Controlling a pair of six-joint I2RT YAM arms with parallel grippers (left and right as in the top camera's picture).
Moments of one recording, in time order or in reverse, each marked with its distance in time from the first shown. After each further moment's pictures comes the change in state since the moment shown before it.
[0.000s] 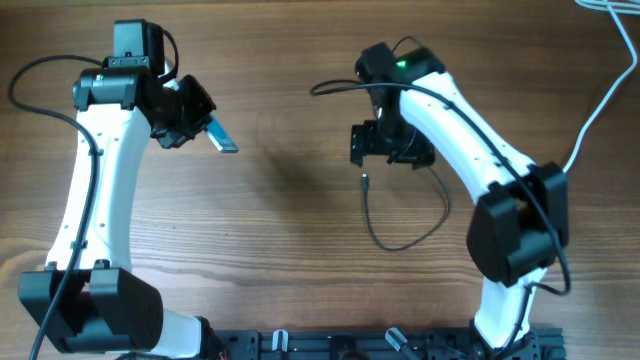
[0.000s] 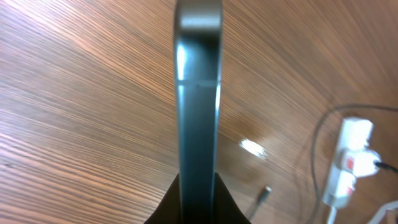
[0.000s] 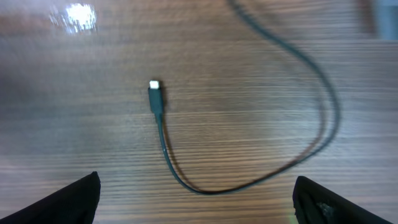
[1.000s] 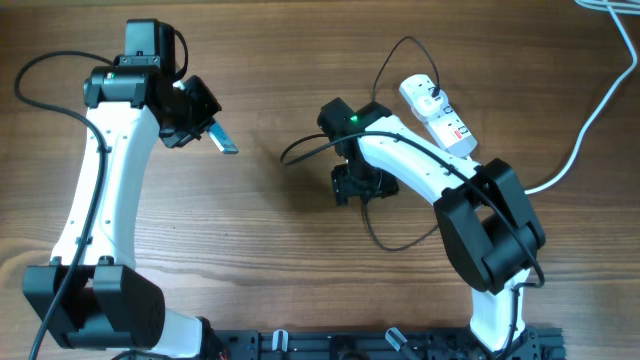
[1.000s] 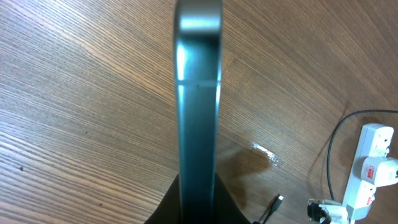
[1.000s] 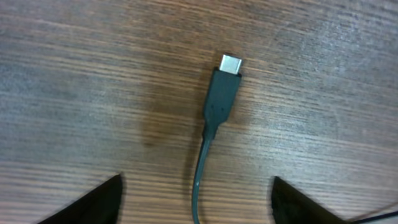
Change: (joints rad) left arm -0.033 0.011 0.000 0.006 -0.060 -0.007; right arm 0.160 0.021 -0.263 0.271 0.037 -0.049
